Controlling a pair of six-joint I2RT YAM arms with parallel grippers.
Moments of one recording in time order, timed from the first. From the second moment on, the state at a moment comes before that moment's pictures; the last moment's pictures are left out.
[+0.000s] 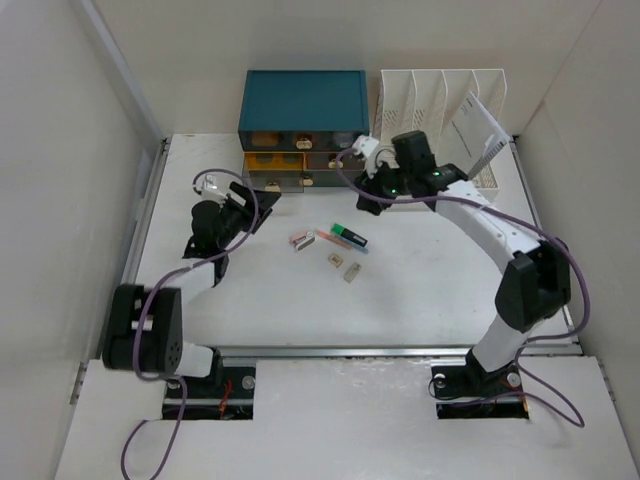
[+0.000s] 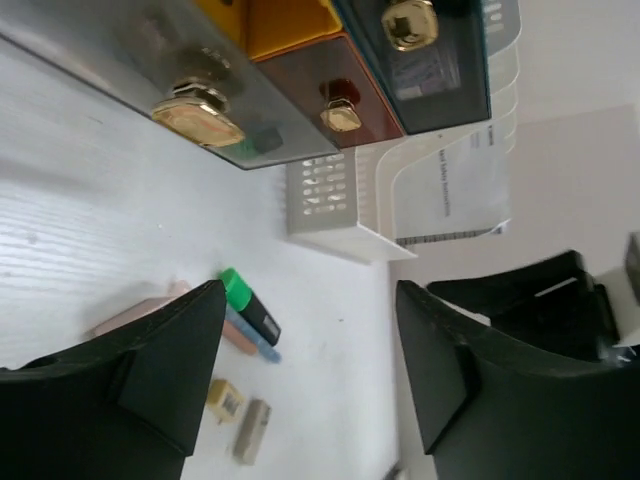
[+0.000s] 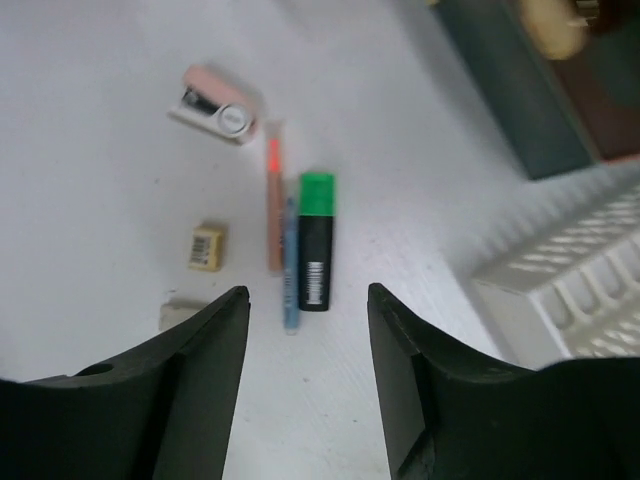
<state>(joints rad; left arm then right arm) -0.11 1.42 0.55 0.70 0.37 -1.15 0.43 1.67 1.50 -0.51 -0.42 -0.35</state>
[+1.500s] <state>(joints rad) -0.06 0.75 0.80 -0.13 0.01 -0.53 0.76 2.27 1.92 -0.66 -0.40 -0.83</state>
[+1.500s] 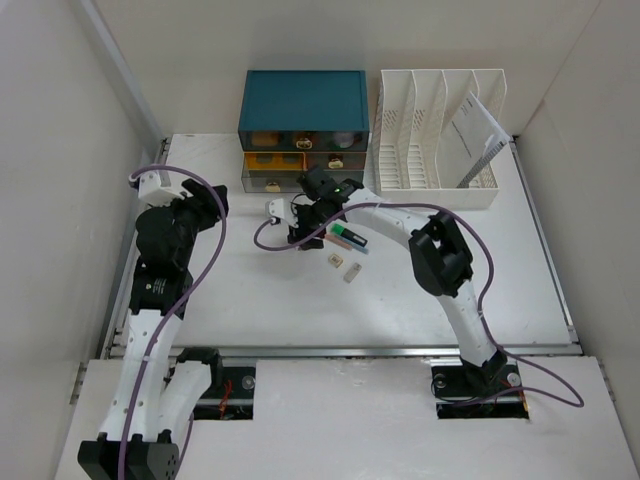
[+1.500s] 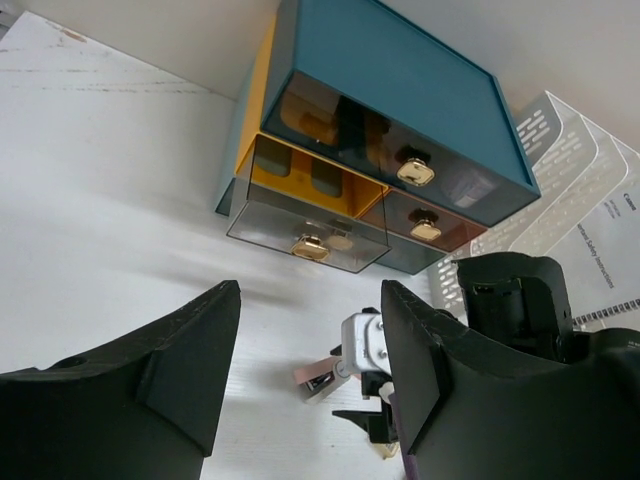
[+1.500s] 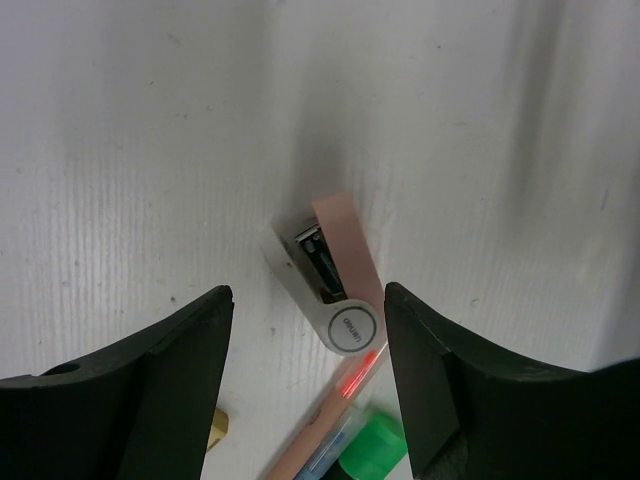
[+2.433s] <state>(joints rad) -0.06 0.75 0.79 -0.13 0.02 -0.53 0.76 2.35 2.04 -0.78 -0.43 -0.95</state>
